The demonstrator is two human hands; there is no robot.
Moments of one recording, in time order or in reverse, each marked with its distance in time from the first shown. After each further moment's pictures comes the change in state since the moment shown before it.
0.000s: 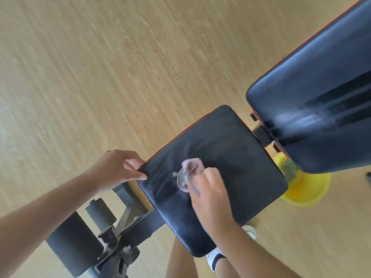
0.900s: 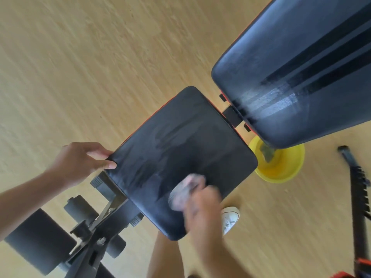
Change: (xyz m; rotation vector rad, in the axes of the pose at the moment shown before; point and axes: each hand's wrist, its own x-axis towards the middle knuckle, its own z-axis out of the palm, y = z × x) left_hand 0.009 -0.006 0.017 0.035 0.185 -0.042; right_hand -0.091 0.119 0.026 -0.202 -0.002 0.334
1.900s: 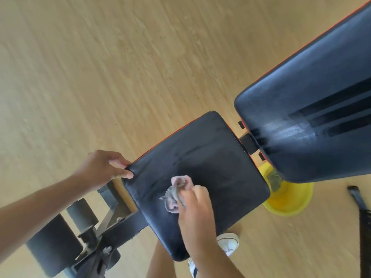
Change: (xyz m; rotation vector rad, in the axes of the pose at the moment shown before) left_hand 0.012 0.002 0.006 -0.164 -0.018 -0.060; right_hand 0.025 -0.115 -0.056 0.257 -0.035 -0.234
